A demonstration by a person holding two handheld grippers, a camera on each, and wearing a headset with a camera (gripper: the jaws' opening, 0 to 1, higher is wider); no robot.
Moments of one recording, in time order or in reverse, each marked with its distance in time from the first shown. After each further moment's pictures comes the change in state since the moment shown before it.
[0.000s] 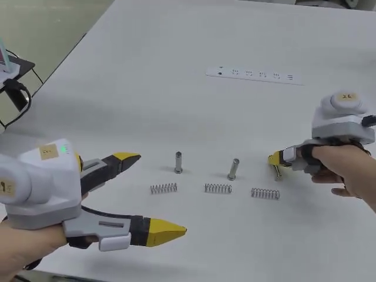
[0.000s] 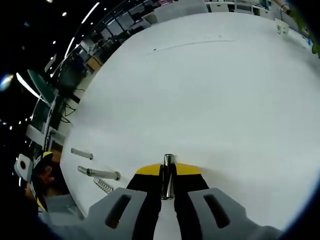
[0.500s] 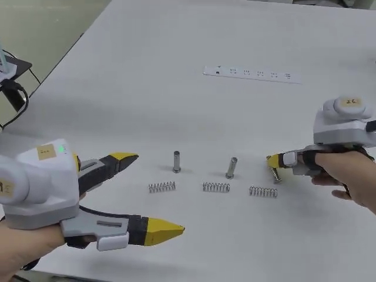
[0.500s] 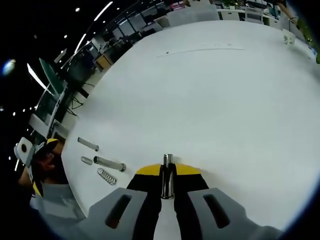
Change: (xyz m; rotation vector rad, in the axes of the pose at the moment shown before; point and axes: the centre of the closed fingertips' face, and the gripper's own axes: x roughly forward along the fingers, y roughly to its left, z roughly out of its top) left arm 0.000 0.000 0.000 0.002 0.006 0.002; right arm -0.016 0.017 -0.009 -0.105 -0.050 0.051
